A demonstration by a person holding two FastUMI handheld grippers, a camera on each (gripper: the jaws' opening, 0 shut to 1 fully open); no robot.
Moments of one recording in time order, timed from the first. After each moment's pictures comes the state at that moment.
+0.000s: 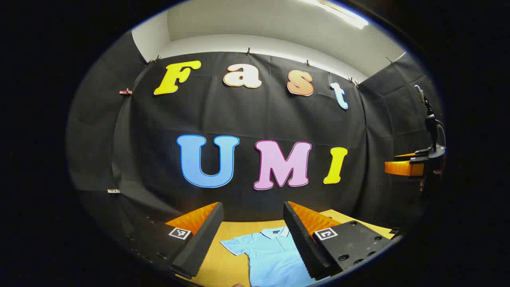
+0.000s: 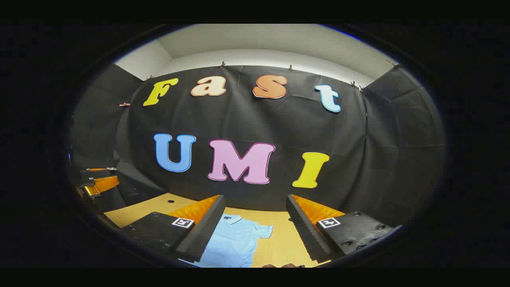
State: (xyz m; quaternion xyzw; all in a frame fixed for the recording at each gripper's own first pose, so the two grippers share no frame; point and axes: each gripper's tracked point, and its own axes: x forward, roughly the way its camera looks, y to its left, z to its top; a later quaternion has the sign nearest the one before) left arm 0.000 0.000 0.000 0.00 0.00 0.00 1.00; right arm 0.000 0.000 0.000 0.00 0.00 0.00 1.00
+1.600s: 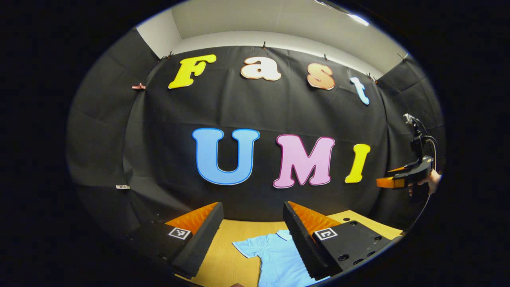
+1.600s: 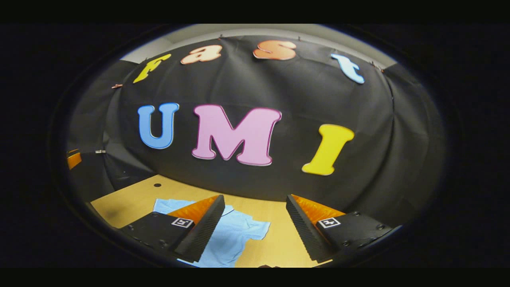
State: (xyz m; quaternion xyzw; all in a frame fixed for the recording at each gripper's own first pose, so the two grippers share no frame) left arm 0.061 0.038 -0.032 -0.01 0.02 0.08 1.00; right arm 0.201 -0.033 -0.139 0.00 0.13 0.05 0.99
